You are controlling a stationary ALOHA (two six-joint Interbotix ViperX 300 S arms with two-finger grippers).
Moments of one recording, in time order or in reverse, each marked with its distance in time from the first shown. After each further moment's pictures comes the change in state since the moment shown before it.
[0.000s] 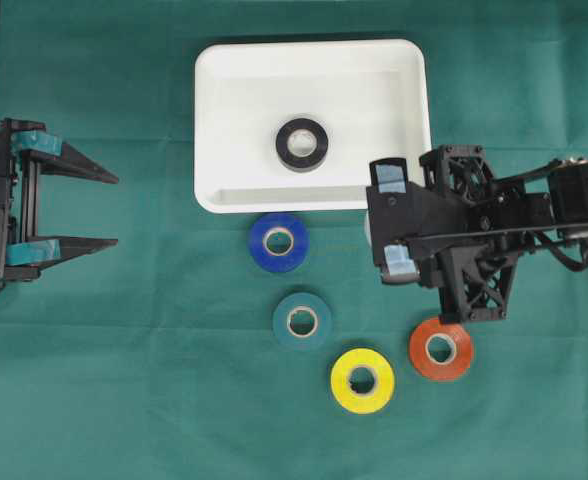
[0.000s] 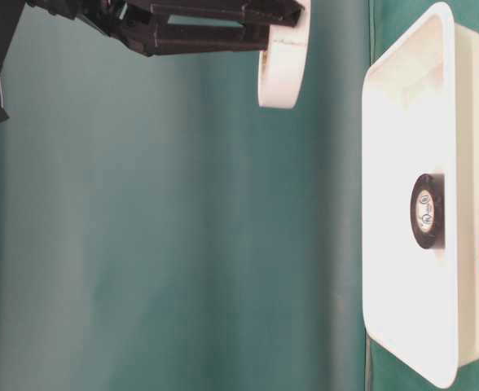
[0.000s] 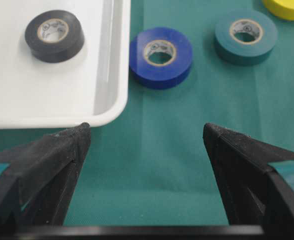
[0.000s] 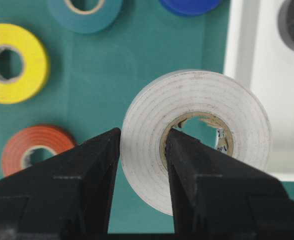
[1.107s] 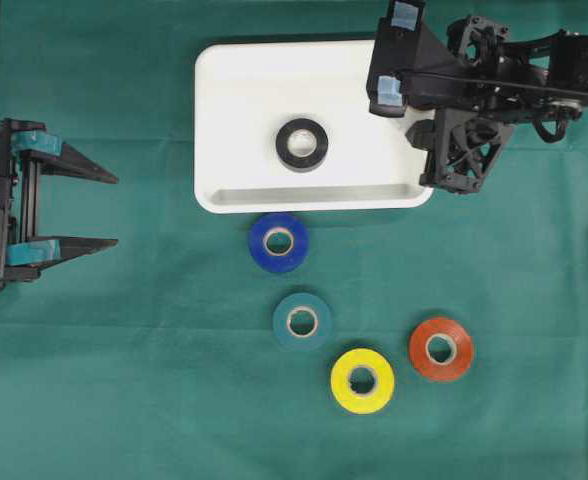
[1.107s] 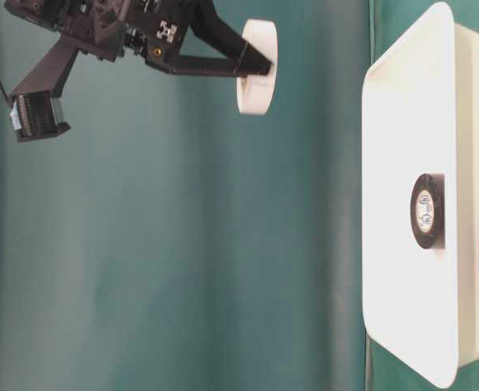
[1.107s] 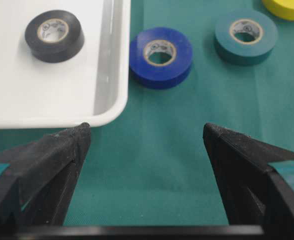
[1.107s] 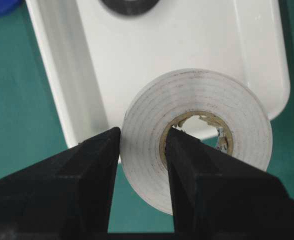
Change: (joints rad) left arm 0.000 0.000 0.002 0.000 0.000 0.000; right arm -0.308 0.009 -0.006 -0.092 -0.037 -0.008
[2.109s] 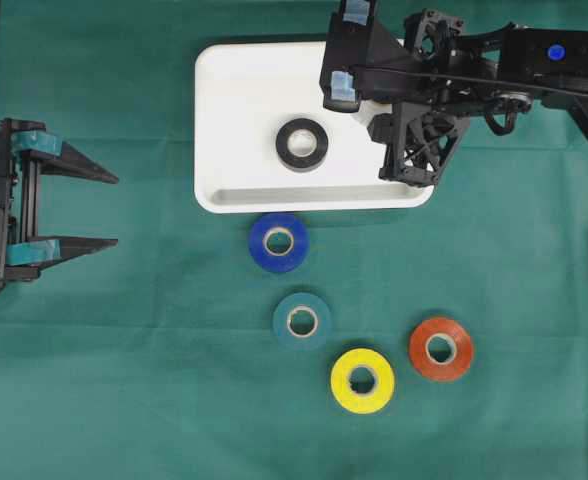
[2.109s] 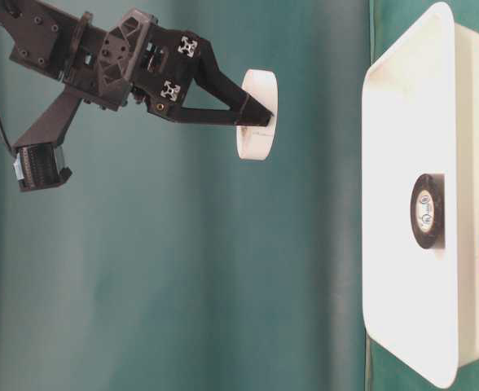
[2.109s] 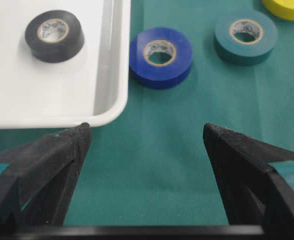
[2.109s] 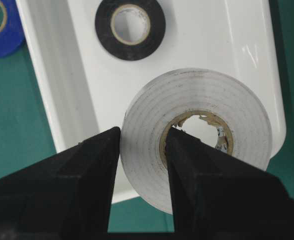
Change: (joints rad) left arm 0.000 0.000 0.000 0.000 0.000 0.000; right arm 0.000 0.104 -0.107 0.000 -0.014 -0.018
